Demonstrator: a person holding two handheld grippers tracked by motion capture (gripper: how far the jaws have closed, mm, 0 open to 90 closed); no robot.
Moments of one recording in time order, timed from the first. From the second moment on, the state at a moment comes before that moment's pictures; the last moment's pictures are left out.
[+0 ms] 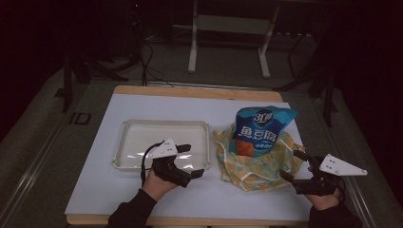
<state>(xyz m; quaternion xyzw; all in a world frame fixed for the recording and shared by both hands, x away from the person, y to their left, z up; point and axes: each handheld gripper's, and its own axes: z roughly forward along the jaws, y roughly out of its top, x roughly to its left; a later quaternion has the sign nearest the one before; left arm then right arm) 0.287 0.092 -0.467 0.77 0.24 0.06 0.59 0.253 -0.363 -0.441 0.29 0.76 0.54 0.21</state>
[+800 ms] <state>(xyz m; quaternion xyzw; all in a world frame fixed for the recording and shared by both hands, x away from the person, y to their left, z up) 0.335 0.030 -0.457 0.78 0.21 0.05 0.59 0.284 -0.362 -0.429 0.28 0.76 0.55 0.20</state>
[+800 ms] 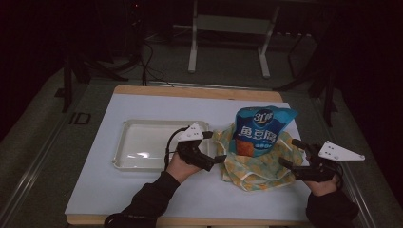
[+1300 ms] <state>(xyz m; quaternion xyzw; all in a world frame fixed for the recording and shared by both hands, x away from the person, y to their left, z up) 0.368 -0.005 -0.451 0.78 0.21 0.06 0.59 0.309 -0.358 -0.441 0.31 0.76 0.54 0.21</state>
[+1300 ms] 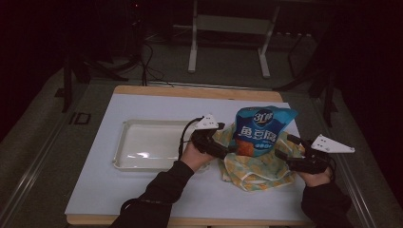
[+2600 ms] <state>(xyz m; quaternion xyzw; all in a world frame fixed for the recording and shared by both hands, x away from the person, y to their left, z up) 0.394 -0.050 -0.453 0.80 0.22 0.08 0.55 0.346 -0.336 -0.447 0.31 0.77 0.52 0.22</state>
